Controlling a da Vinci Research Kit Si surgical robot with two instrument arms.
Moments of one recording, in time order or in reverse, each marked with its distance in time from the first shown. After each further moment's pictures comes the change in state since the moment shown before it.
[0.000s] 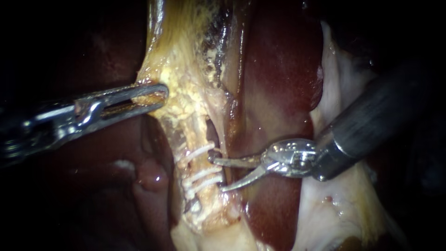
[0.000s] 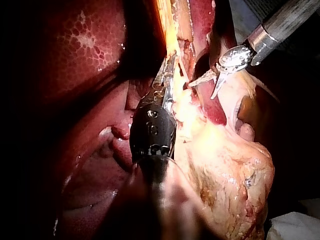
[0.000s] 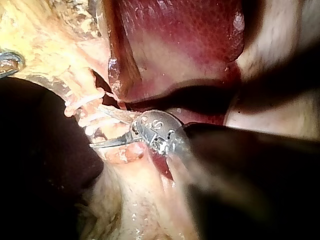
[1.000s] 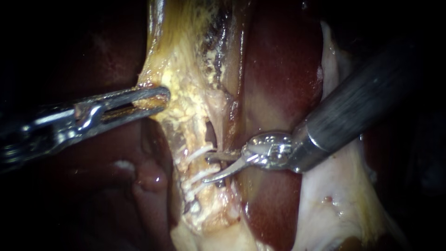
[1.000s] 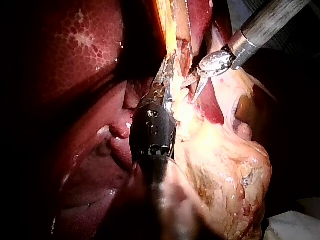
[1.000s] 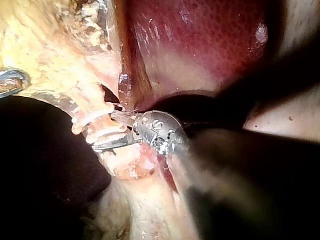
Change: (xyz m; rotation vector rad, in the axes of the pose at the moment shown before) right arm 0.000 0.003 0.004 0.033 -0.021 -0.013; left arm 0.000 0.000 0.000 -0.001 -0.001 -0.001
